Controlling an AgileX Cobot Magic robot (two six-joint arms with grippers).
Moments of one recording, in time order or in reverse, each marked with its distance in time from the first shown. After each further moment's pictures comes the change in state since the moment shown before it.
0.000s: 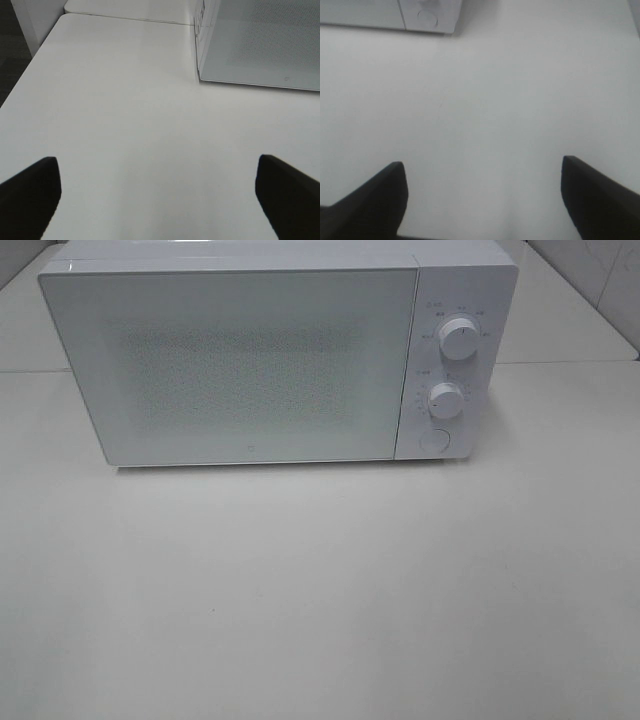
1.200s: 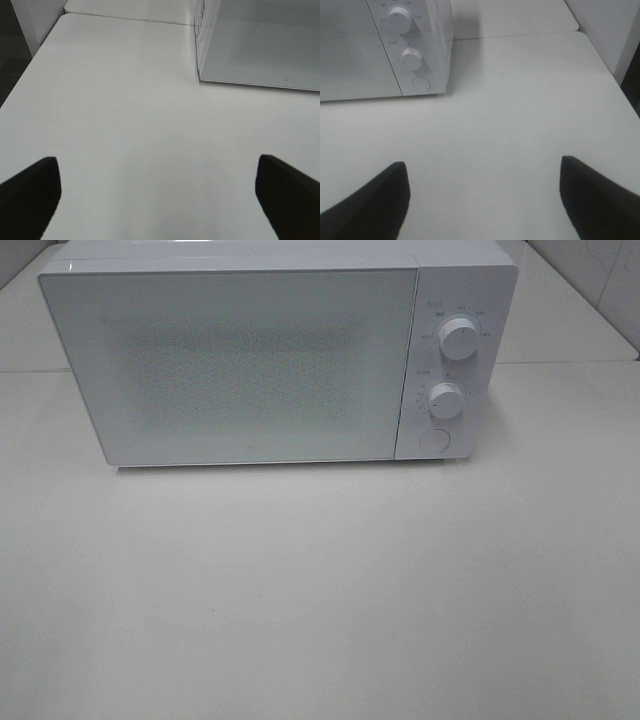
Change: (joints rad) left arm 0.000 0.000 0.000 0.000 0.000 0.000; right arm -0.150 -0.180 0.024 0.077 -0.086 -0.004
